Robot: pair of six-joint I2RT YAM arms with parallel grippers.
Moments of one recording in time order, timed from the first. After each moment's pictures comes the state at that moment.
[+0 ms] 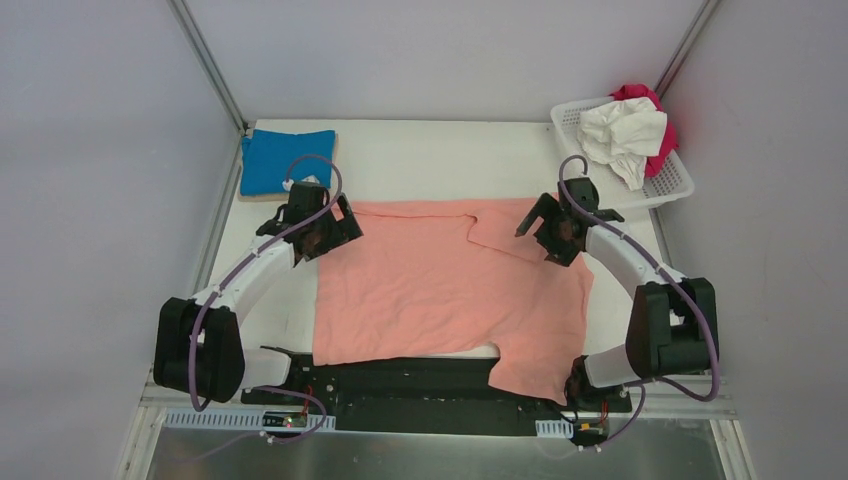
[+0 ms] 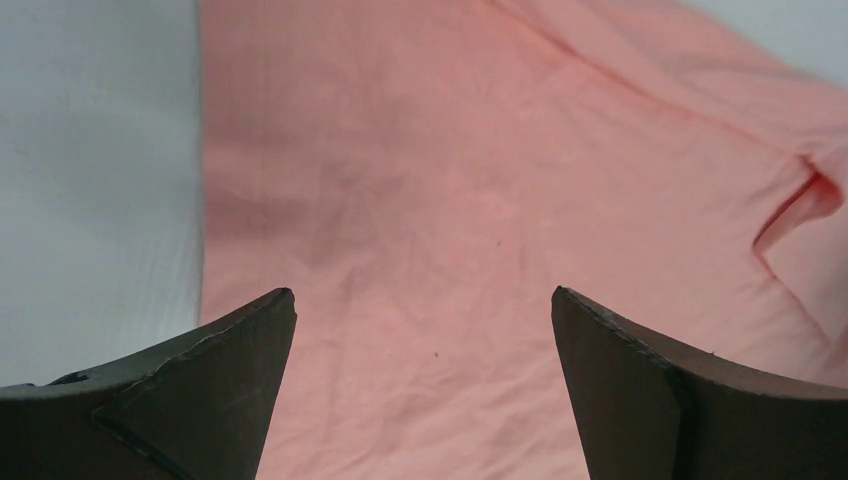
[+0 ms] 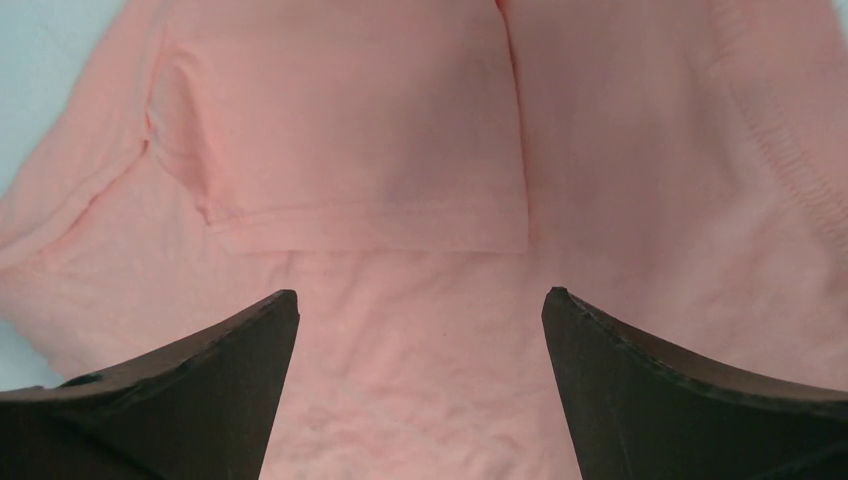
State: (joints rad) left arm -0.21 1.29 0.85 -0.37 -0.05 -0.62; right arm 0.17 1.44 0.95 -0.53 -0.01 0.75
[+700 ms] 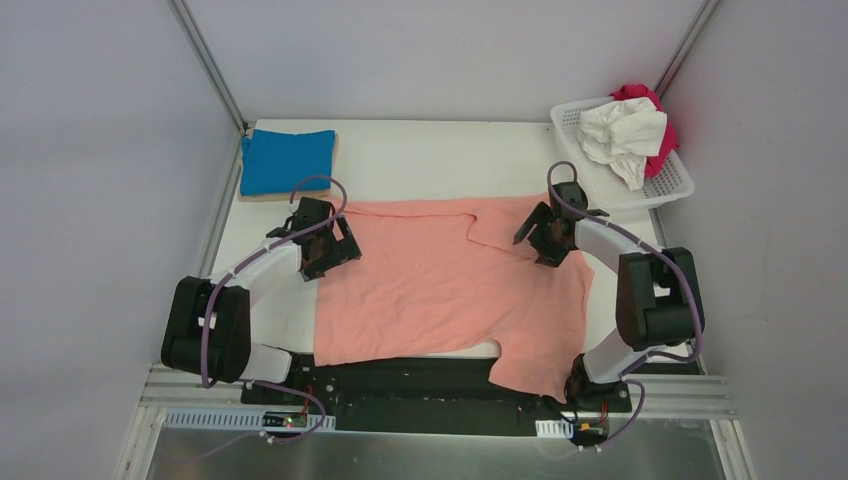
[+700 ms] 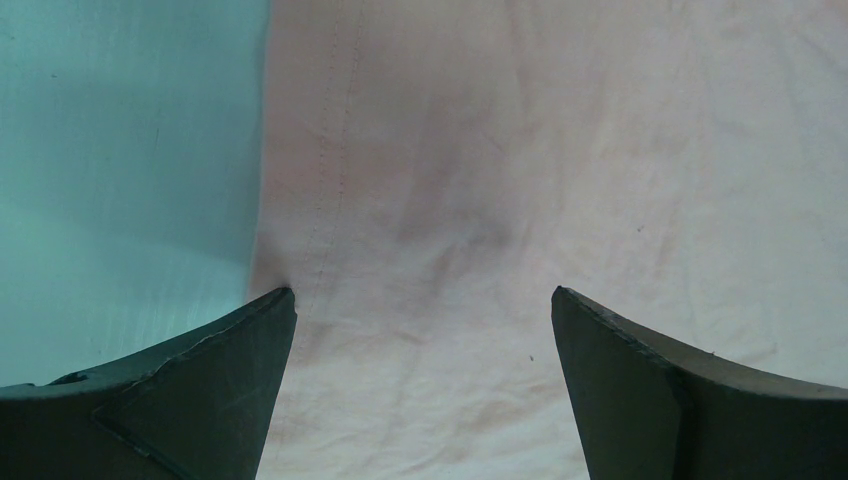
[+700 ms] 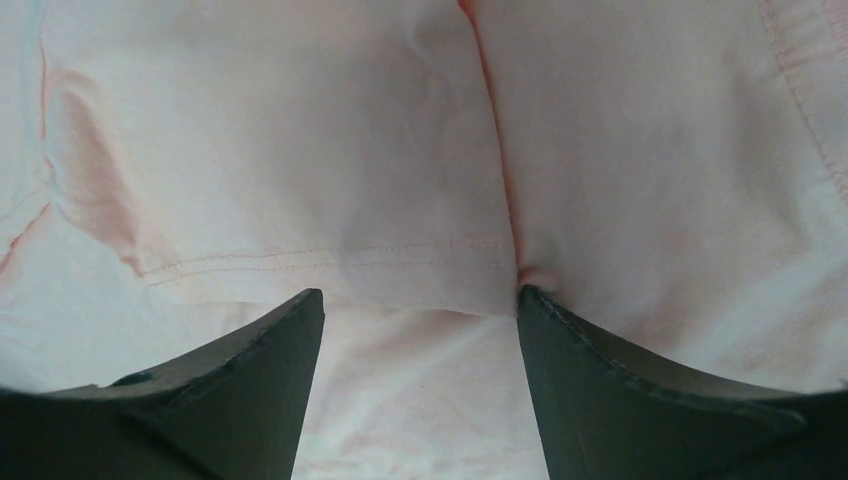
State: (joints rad) left arm -0.22 1.38 0.73 -0.38 -0.06 -0.65; right arm 0.17 1.60 0.92 -0.43 -0.04 0.77
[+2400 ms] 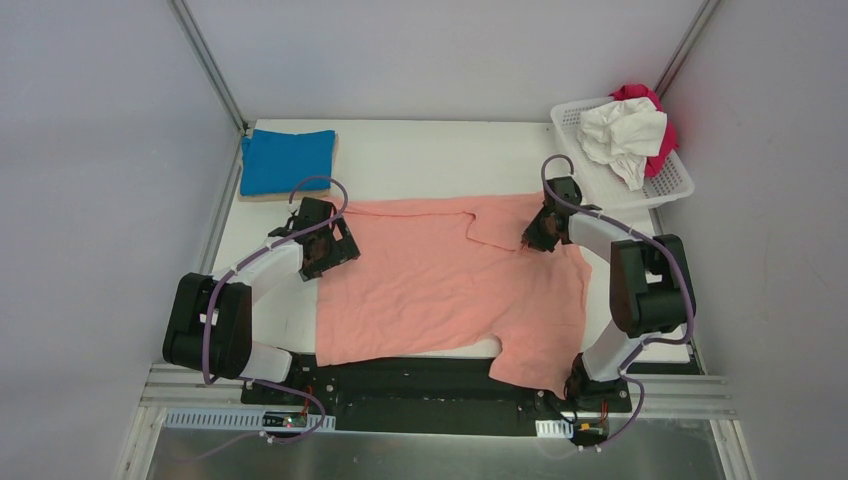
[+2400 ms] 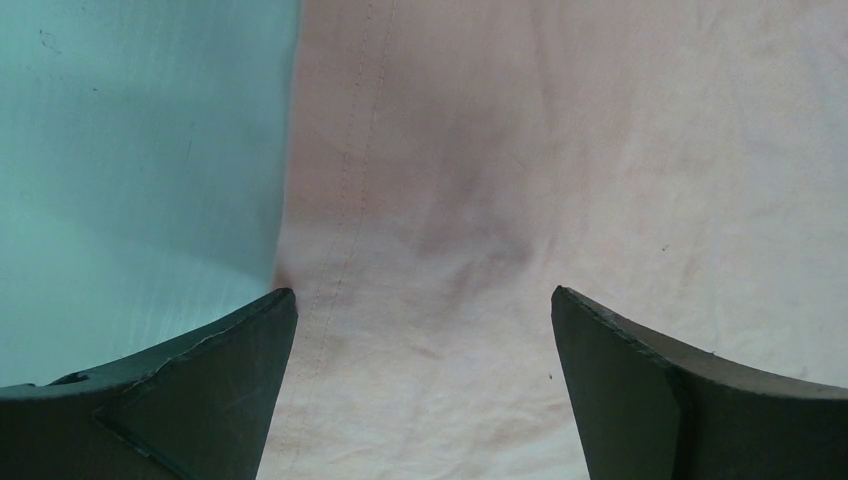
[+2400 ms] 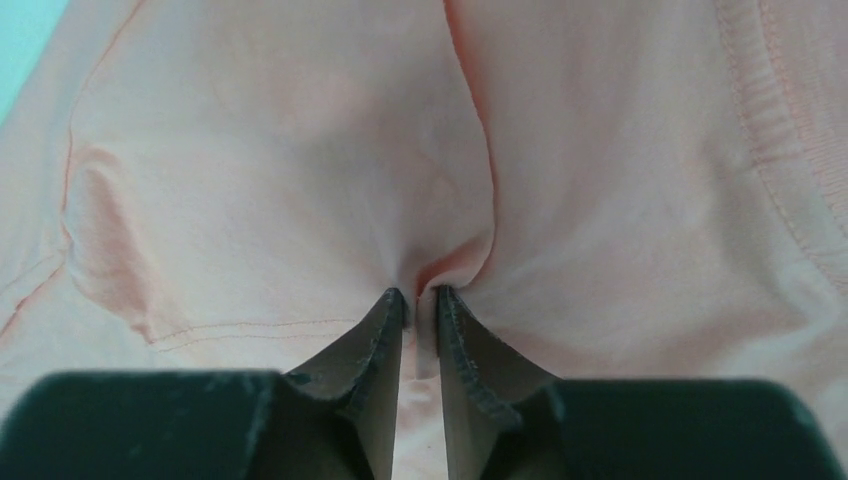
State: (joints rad) left arm -0.22 1.40 0.73 -0.38 -0.12 -0.65; right arm 0.18 1.69 0.97 -0.34 0.03 0.77
